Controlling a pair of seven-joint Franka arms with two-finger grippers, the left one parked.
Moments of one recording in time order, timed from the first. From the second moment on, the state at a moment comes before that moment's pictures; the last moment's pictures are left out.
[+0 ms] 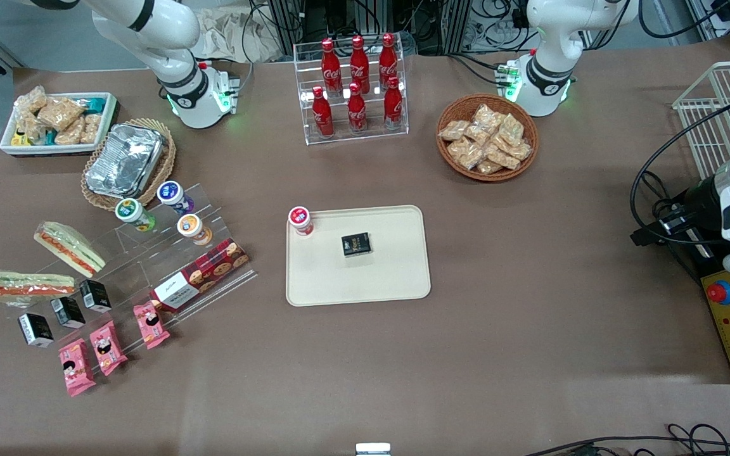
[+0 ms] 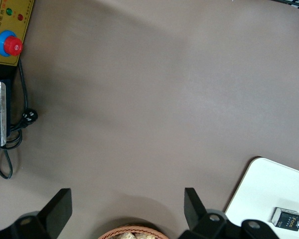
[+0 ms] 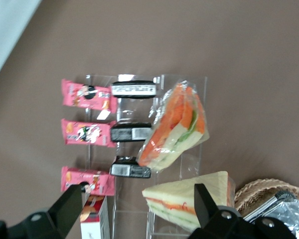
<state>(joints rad) -0.22 0.36 -0.15 -1.44 0.07 1.80 0.64</state>
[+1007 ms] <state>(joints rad) -0.26 0.47 -0.19 -1.45 0.08 1.86 0.88</state>
